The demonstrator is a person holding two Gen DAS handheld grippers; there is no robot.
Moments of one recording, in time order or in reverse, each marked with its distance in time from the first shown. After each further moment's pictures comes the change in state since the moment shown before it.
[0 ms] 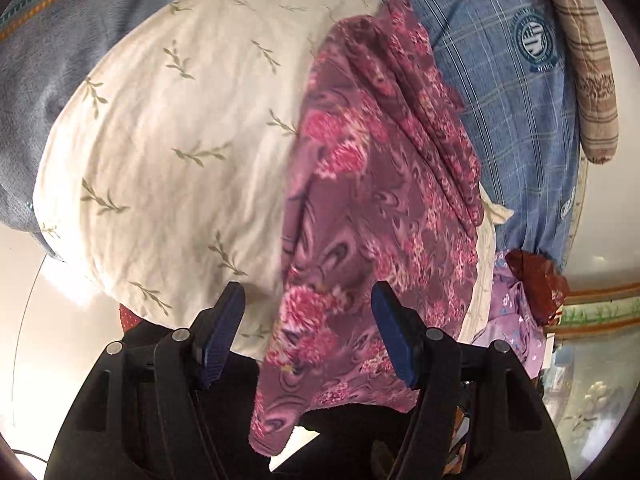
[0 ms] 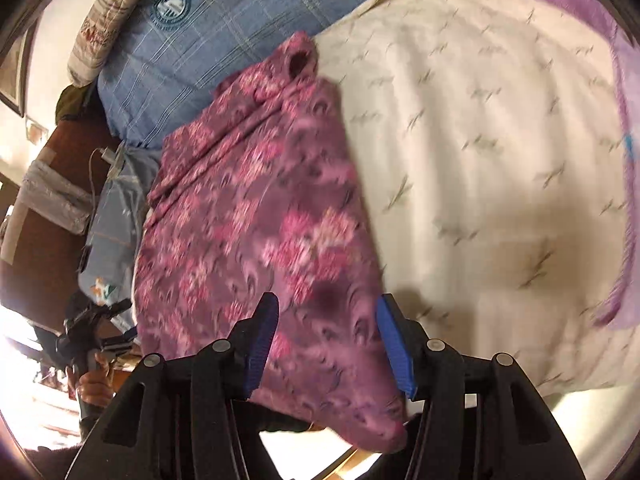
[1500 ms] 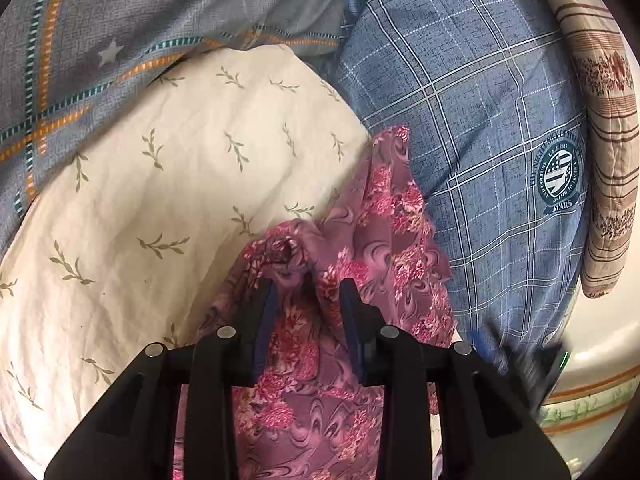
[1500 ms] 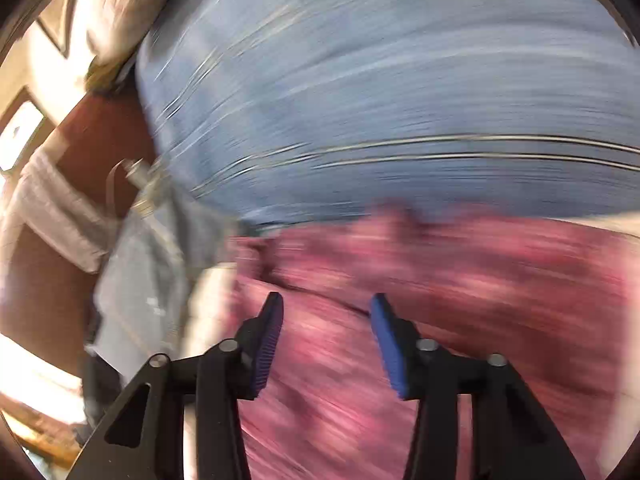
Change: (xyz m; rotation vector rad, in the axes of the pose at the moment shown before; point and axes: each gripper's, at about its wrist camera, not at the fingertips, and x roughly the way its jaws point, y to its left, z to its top) left arm 0.039 -0.050 0.171 -0.177 -0.265 -0.045; right arm 0.173 0.198 0.270 -0.274 -0.074 0.066
